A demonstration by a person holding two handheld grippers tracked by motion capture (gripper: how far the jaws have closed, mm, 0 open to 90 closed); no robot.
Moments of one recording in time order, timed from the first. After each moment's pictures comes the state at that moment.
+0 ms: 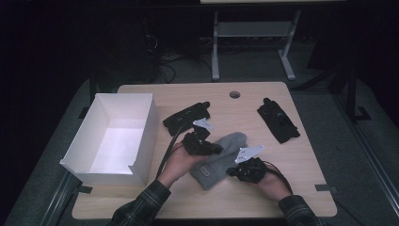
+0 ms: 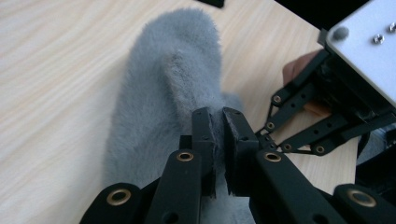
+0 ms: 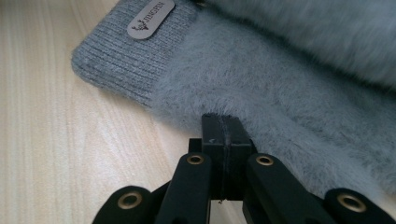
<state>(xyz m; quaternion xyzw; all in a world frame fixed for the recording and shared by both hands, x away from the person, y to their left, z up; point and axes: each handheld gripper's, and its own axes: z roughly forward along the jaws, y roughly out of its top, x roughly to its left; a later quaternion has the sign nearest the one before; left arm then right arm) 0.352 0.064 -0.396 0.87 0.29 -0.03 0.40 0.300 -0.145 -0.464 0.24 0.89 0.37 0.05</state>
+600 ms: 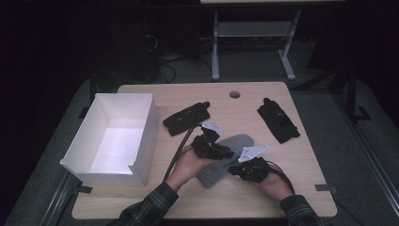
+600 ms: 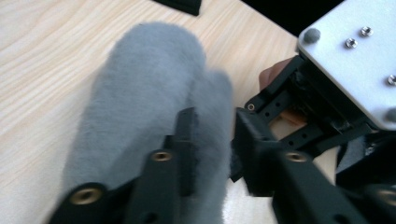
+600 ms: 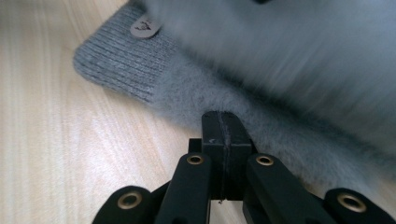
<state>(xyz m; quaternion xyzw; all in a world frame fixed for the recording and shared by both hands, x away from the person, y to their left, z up) 0.346 0.042 -0.398 0.86 0.28 -0.05 0.42 0.299 -0.154 -0.462 0.25 0.89 0.38 0.06</state>
